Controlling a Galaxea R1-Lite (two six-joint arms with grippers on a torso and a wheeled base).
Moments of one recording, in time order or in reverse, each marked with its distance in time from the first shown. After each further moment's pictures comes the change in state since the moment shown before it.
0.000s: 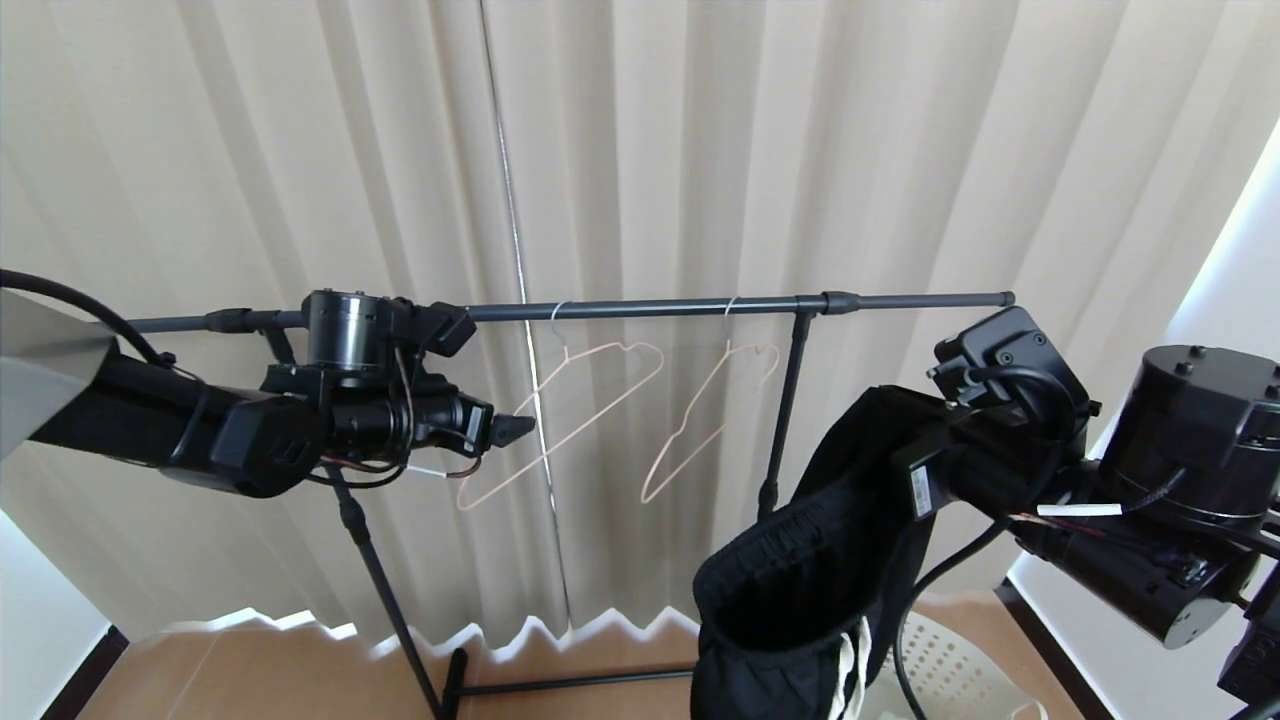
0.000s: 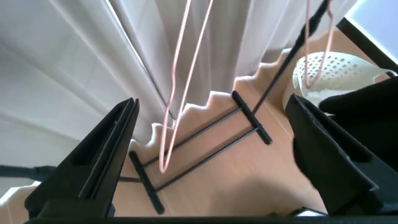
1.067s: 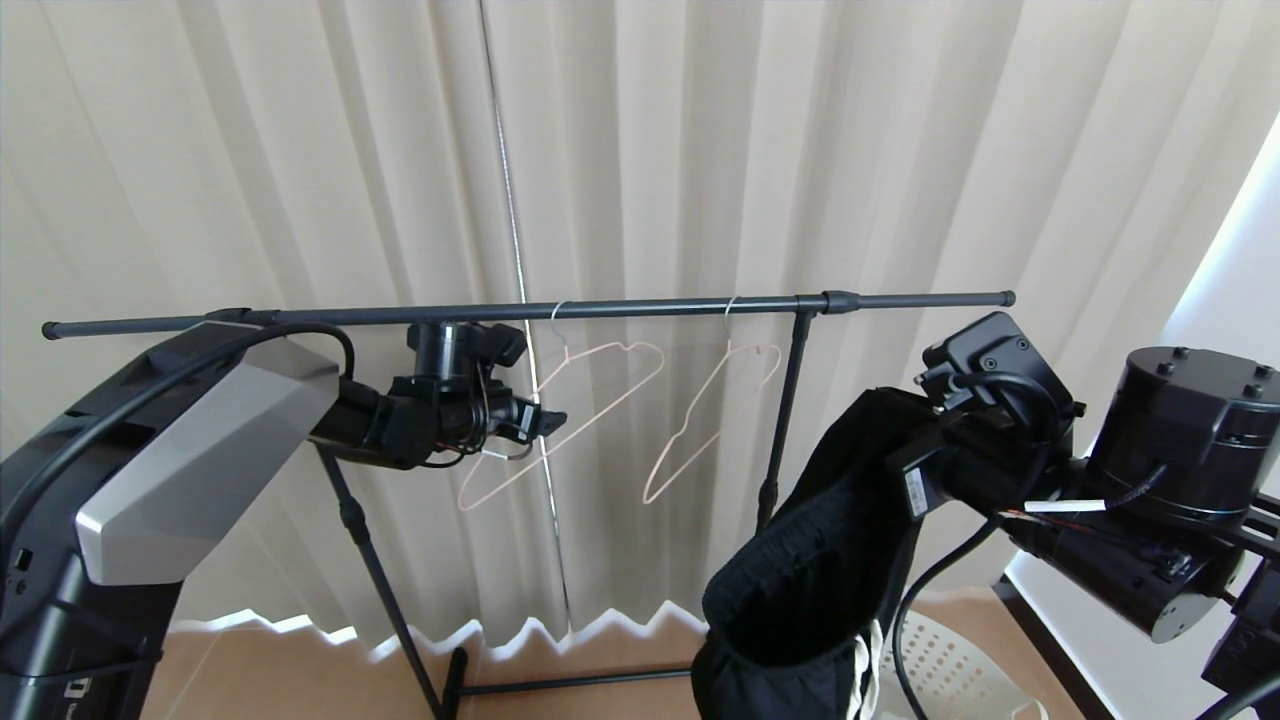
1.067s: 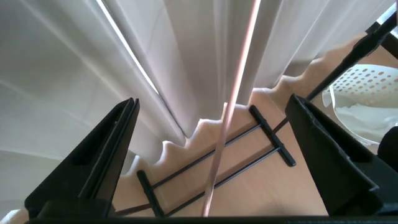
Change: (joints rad) left arm 0.005 0.416 -0.427 -0.001 0.036 0.018; right arm -0.013 0.022 -0.004 -0.010 0.011 -0.035
